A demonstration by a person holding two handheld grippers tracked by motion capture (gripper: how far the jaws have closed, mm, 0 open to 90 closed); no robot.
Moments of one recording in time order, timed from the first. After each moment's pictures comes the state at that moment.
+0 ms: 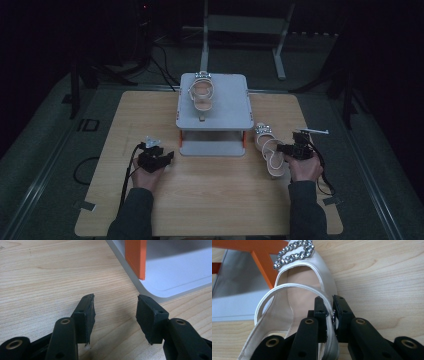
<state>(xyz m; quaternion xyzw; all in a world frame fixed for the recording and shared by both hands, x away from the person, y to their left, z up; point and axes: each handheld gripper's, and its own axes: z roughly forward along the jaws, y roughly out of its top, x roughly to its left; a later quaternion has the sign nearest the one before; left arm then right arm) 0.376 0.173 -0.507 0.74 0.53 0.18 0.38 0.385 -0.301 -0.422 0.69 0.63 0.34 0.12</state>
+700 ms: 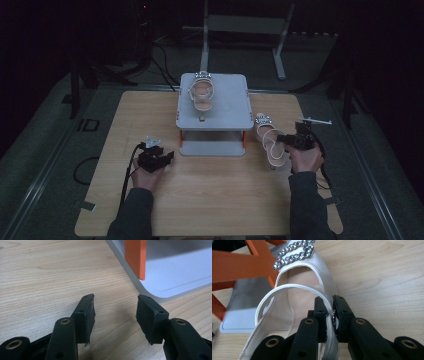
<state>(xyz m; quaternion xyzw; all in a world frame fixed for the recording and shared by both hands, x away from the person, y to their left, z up) 0.376 0.172 -0.507 0.74 0.53 0.18 0.38 0.403 -0.302 -0.400 0.69 0.62 0.36 0.11</state>
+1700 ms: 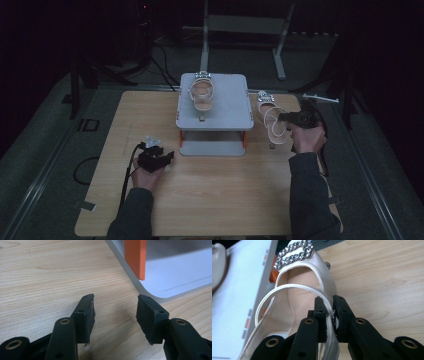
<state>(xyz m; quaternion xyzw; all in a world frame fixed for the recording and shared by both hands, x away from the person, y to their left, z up) 0.377 0.173 -0.507 0.74 0.53 0.18 0.39 0.436 -0.300 -0.344 0.69 0.60 0.40 0.11</state>
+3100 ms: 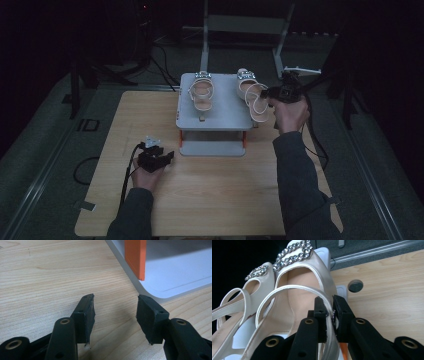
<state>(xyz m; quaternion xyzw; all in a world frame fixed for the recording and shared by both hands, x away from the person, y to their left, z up) 0.377 0.173 -0.507 0.73 0.53 0.18 0.39 0.466 -0.234 -0.281 0.66 0.62 0.42 0.10</state>
